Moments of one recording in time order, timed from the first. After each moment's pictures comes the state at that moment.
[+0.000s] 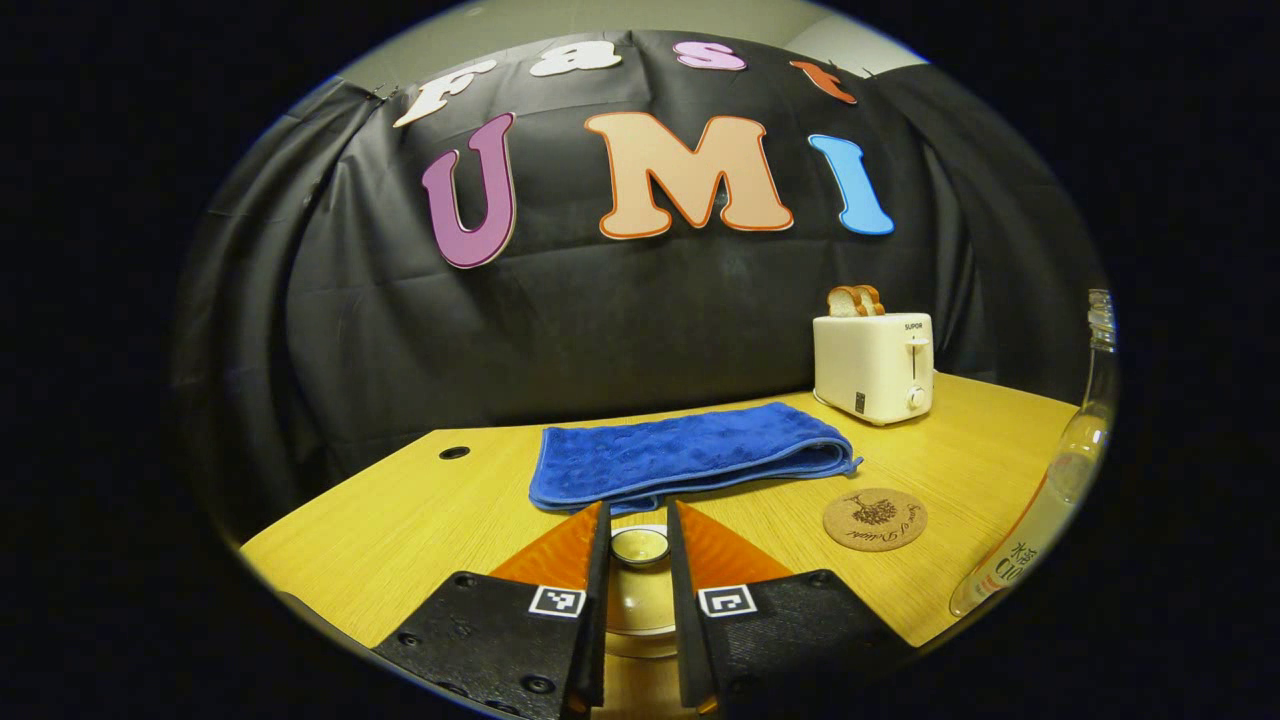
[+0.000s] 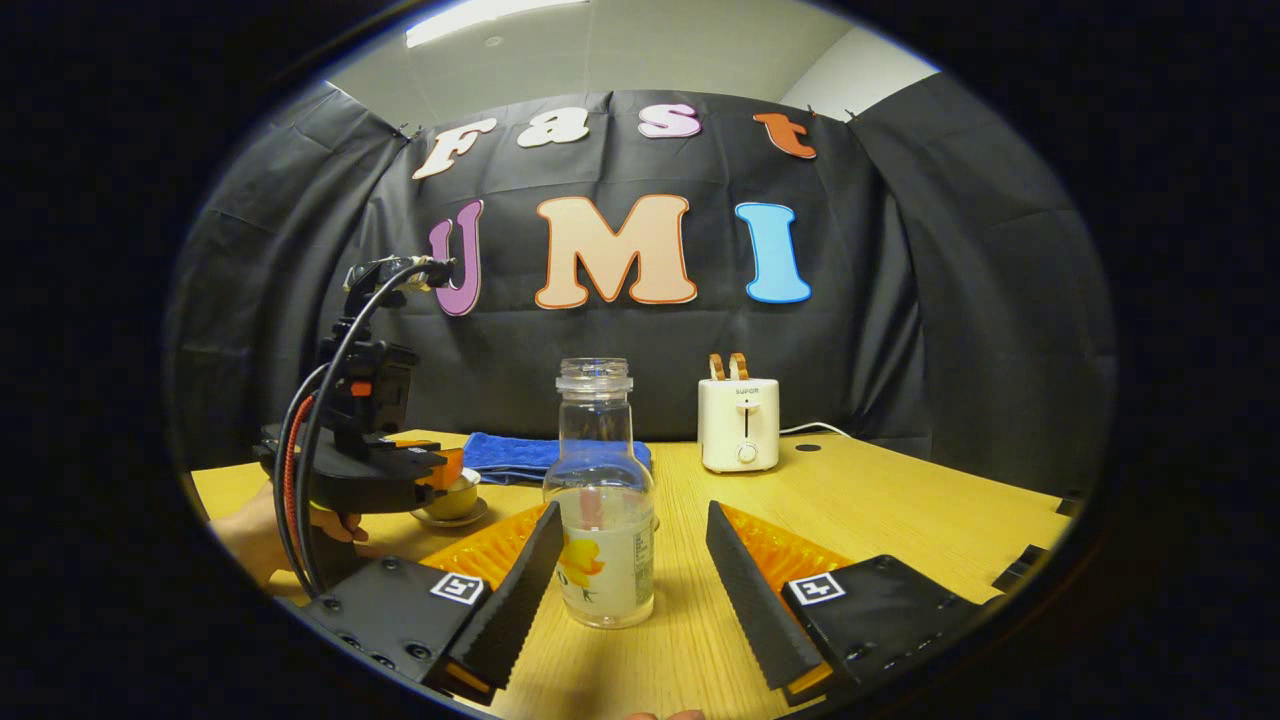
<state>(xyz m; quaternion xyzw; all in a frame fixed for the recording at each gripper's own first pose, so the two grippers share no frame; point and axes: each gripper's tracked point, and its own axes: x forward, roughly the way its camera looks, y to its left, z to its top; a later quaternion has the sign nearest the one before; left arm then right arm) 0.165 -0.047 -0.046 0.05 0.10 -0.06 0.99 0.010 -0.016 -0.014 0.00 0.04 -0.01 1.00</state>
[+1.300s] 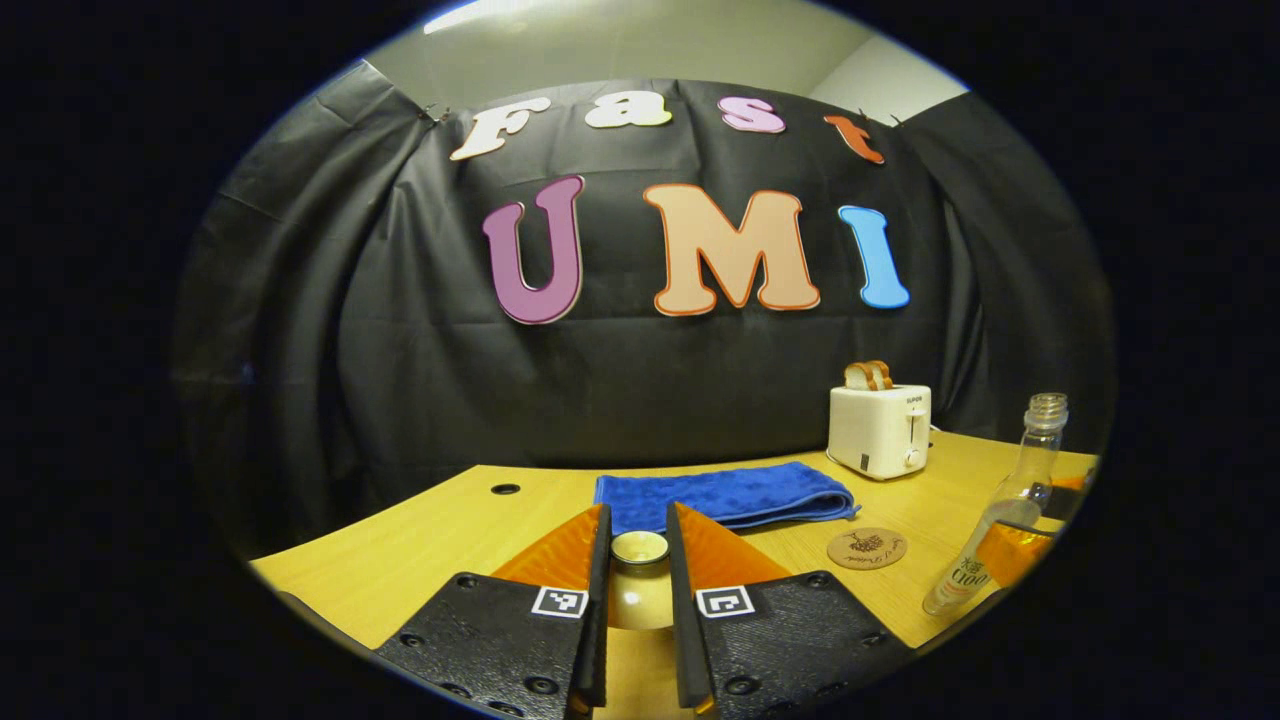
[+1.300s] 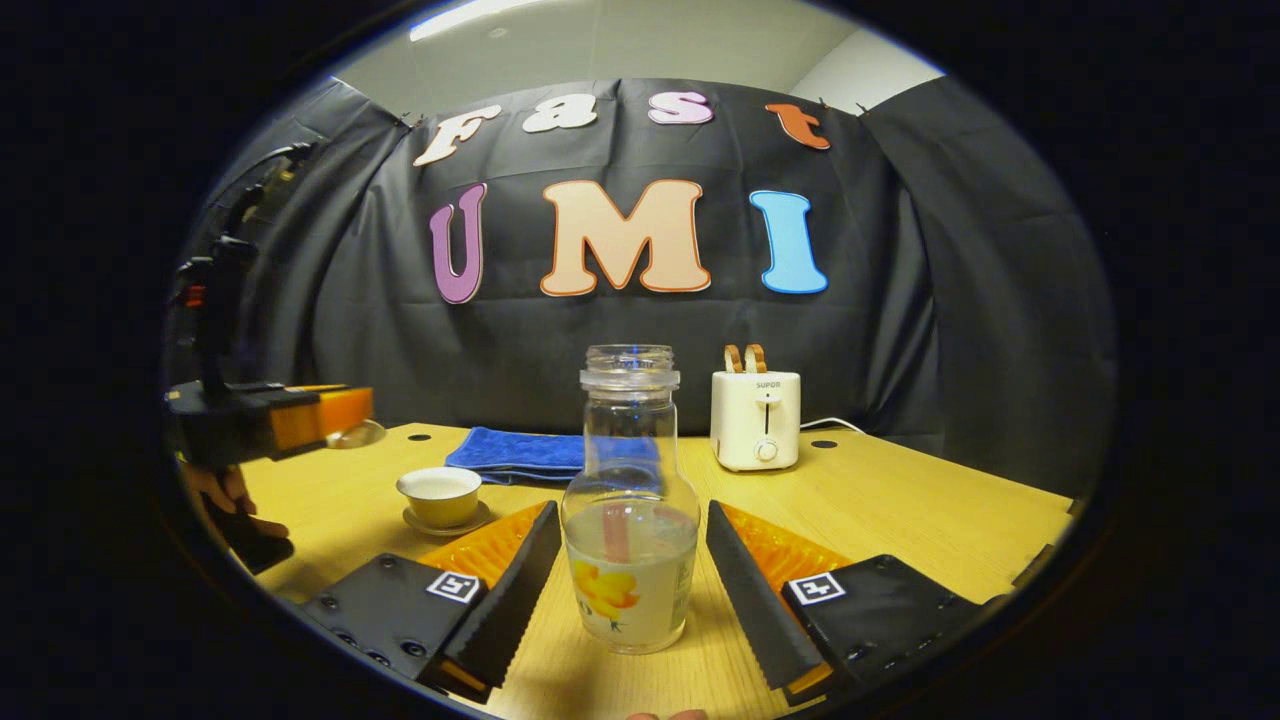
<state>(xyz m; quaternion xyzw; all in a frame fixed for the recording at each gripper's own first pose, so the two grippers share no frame) 0.103 0.016 0.035 0.01 0.01 -0.02 1.00 0.048 0.004 -0.024 -0.01 0.05 -0.01 1.00</state>
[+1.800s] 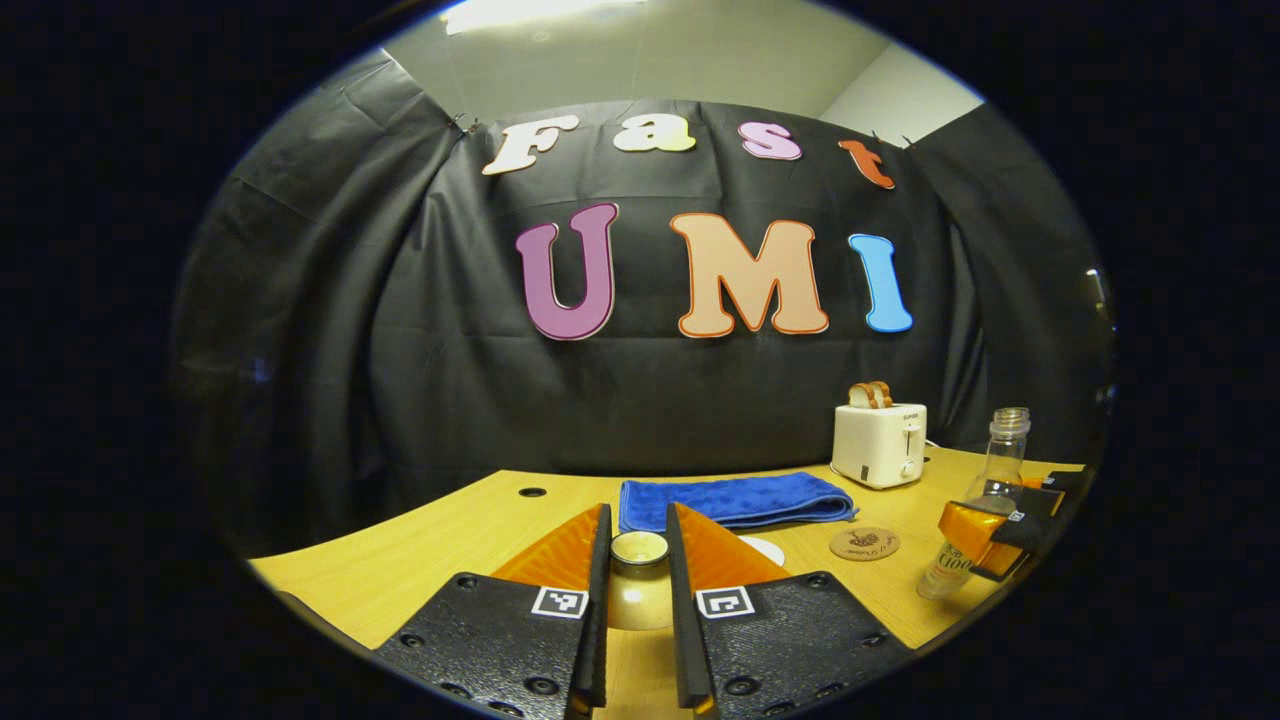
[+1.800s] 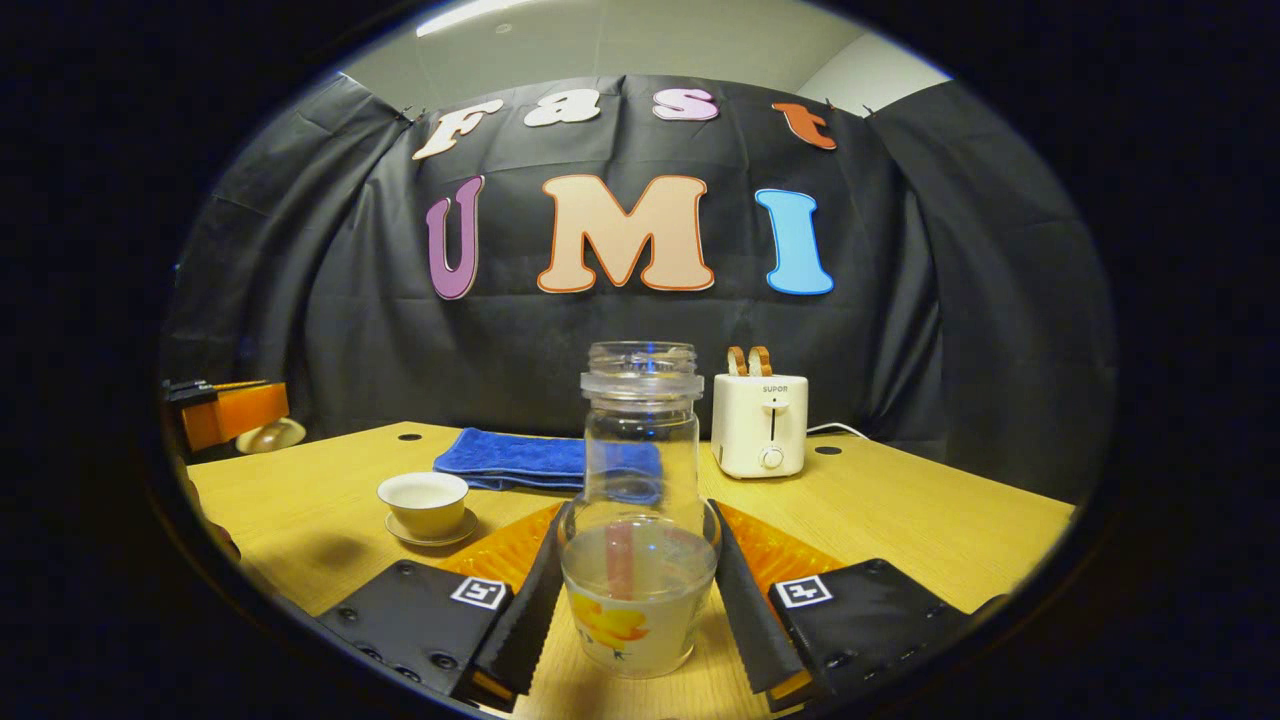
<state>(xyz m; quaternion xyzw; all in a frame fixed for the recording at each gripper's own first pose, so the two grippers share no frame) 0.061 0.046 0.027 -0.01 0.00 -0.01 1.00 0.071 0.009 -0.026 -0.02 0.05 0.00 1.00</state>
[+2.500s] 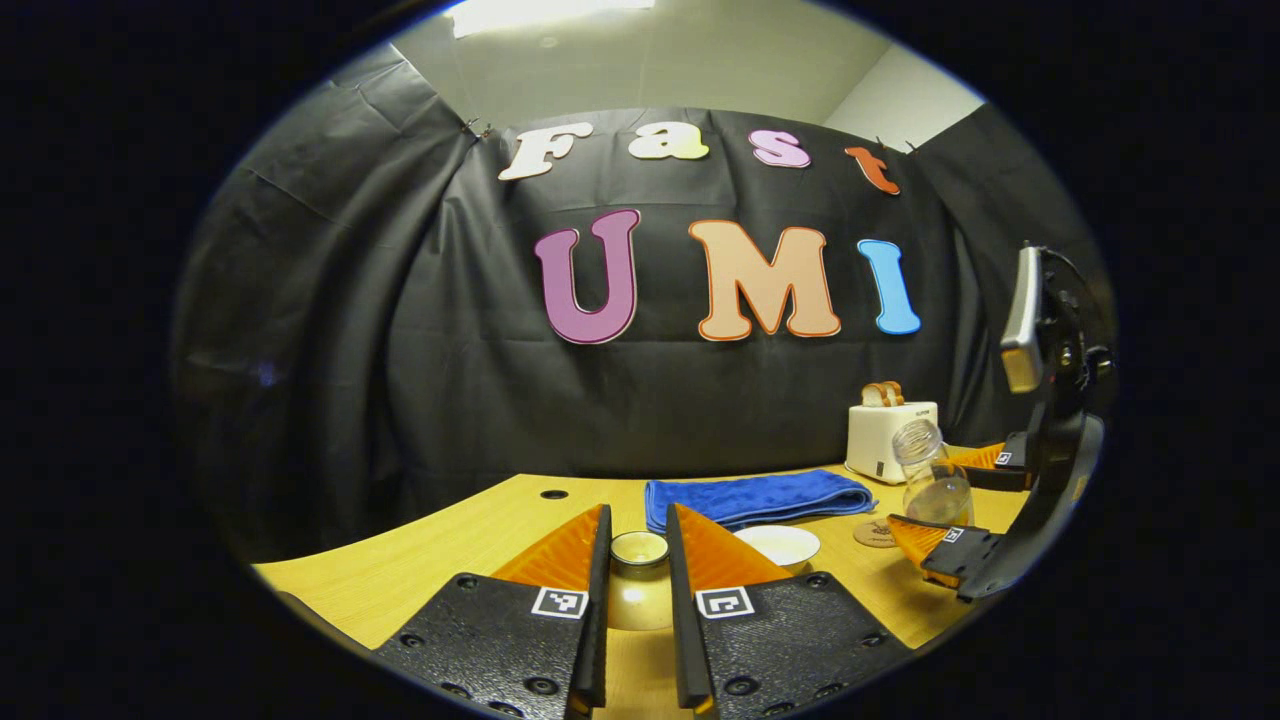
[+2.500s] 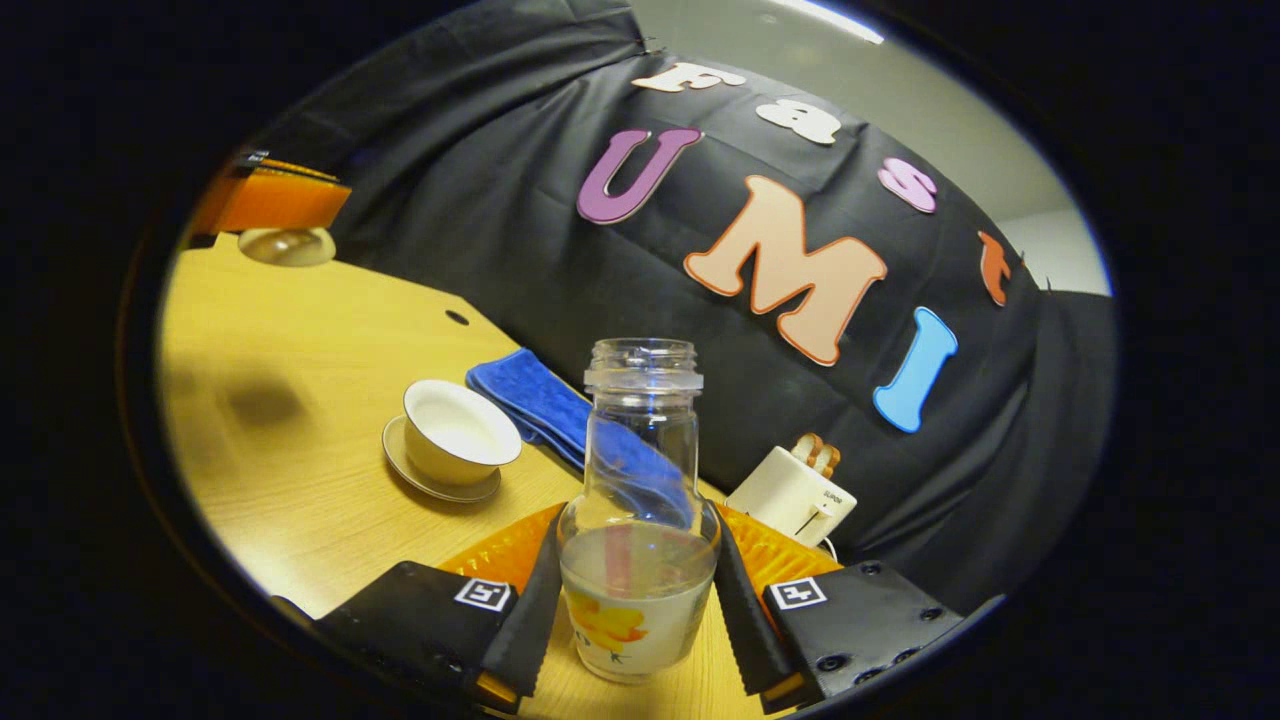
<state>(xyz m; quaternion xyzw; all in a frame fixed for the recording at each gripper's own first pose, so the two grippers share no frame) 0.057 0.079 0.023 0.00 -0.02 0.00 1.00 0.117 0.094 -0.040 -0.33 0.06 0.08 0.94</state>
